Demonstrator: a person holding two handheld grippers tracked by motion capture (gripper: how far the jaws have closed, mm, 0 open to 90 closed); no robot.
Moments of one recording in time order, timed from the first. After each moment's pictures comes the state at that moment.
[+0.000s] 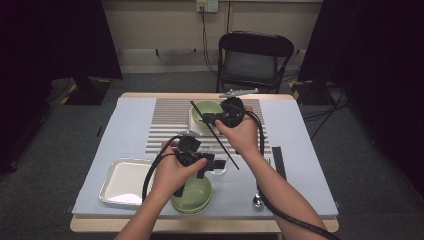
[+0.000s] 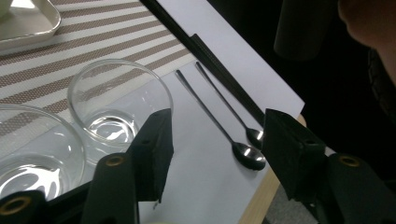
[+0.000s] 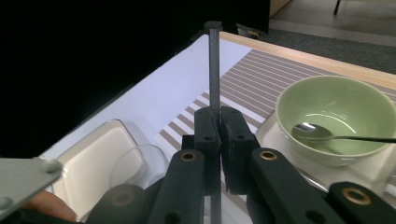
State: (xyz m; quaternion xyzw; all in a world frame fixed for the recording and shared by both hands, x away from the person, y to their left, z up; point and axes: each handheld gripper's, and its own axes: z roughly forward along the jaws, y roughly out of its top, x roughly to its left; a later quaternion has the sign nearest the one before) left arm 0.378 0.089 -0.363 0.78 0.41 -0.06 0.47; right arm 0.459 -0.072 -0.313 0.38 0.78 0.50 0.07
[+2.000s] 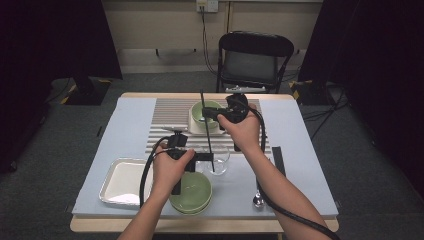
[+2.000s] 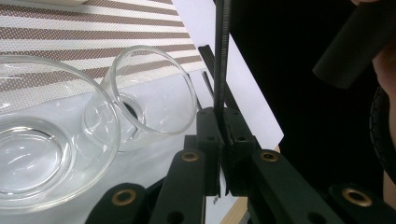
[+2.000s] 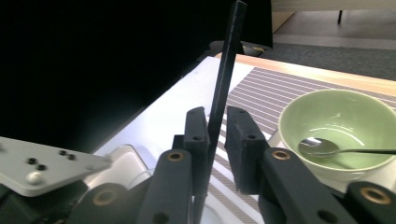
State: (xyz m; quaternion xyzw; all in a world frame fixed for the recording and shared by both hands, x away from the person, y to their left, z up) left arm 0.392 0.115 -0.377 0.70 0.50 -0.14 0.48; right arm 0.466 -0.081 -0.309 0.39 0.74 0.54 0.05
